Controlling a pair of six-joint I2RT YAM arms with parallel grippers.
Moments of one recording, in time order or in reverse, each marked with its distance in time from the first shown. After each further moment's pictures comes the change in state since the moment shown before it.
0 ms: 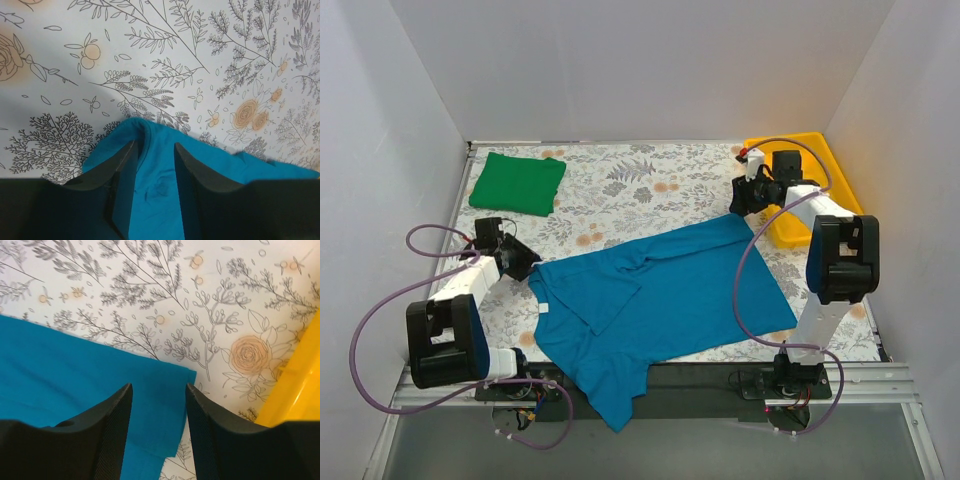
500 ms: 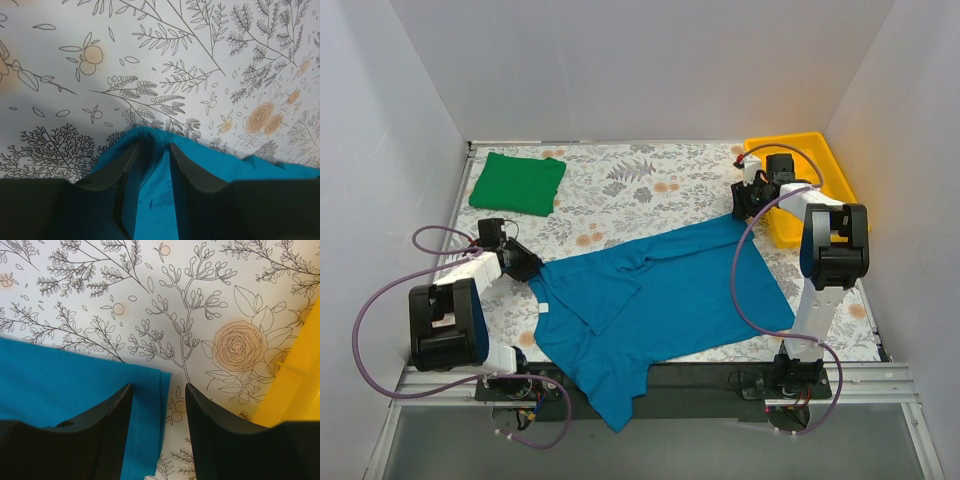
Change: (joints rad) left arm 0.000 0.087 0.000 0.030 0.019 0.004; right arm 0.000 0.136 0.057 -0.016 0.135 0.010
